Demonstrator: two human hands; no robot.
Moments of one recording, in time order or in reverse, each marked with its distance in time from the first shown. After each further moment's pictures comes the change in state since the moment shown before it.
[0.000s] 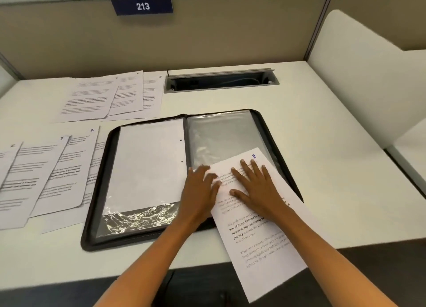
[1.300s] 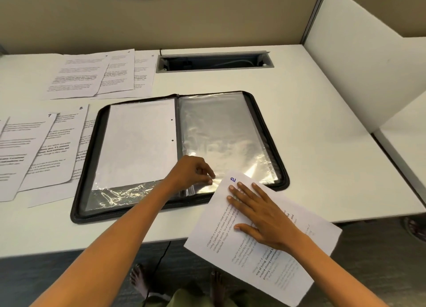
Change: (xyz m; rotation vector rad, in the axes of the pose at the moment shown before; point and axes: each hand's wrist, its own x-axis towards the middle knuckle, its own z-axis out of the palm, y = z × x) left_hand 0.011 -0.002 -0.015 -0.347 -0.450 -0.127; right_hand -0.109 0.009 0.027 -0.098 0.129 -0.412
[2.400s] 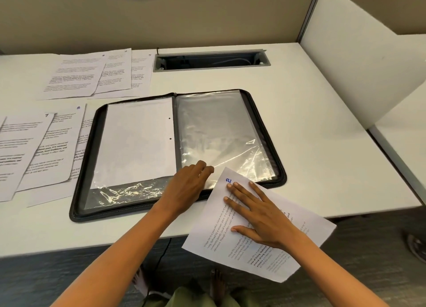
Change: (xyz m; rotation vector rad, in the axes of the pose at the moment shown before) left_hand -0.035 -0.003 0.030 0.761 0.379 0.440; right_hand -0.004 -0.004 0.004 -0.078 -0.007 -0.019
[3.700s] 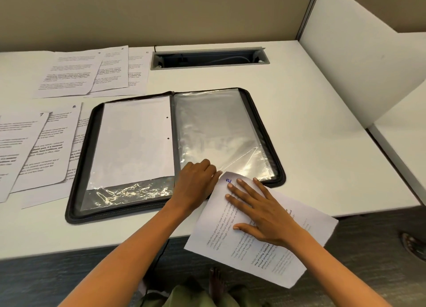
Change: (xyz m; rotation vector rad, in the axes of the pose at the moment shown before) left_hand 0.021 0.017 0.013 -0.130 0.144 -0.118; right_hand -0.001 0.009 -0.003 0.008 0.001 0.013
